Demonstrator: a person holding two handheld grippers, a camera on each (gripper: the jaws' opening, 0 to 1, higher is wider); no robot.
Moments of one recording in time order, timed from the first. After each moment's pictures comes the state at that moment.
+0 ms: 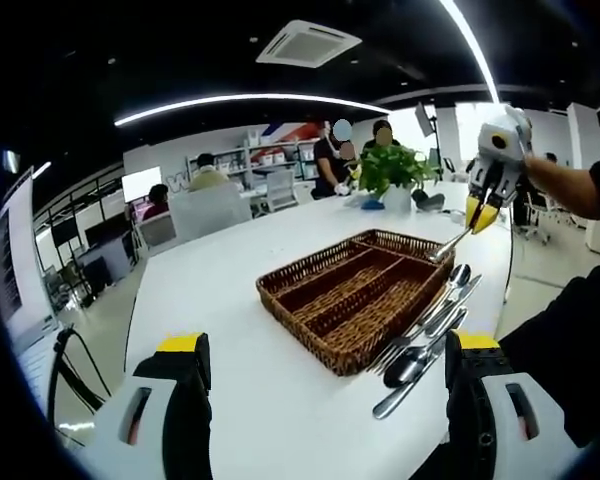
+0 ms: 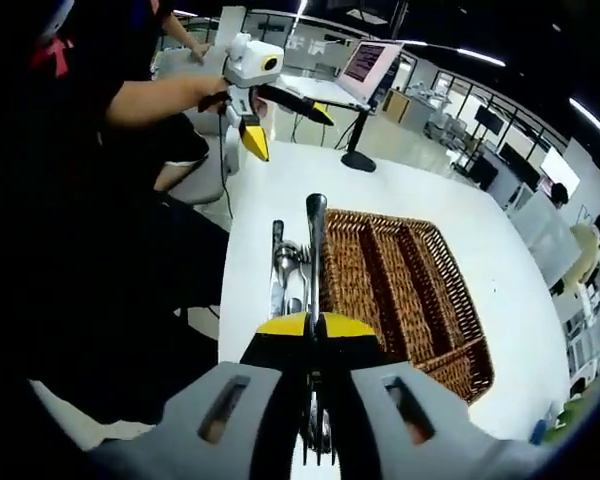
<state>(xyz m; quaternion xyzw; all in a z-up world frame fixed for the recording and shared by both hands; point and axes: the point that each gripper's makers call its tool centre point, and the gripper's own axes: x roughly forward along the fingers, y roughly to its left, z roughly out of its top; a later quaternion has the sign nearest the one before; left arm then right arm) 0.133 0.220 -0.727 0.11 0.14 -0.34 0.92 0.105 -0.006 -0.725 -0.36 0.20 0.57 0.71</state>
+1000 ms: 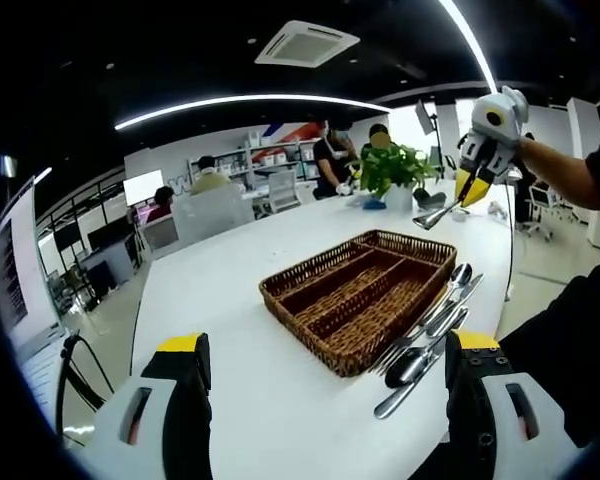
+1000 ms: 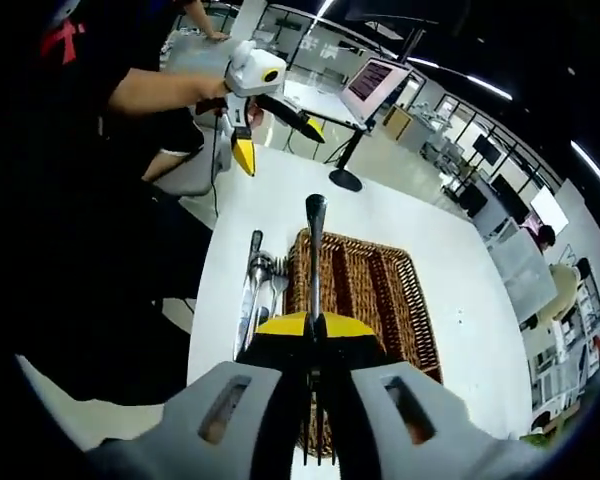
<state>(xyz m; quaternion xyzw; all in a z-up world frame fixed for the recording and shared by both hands) 0.126 0.217 -0.718 0.12 0.14 -0.34 0.92 0.119 -0.002 -0.690 -0.41 0.15 0.56 0.71</state>
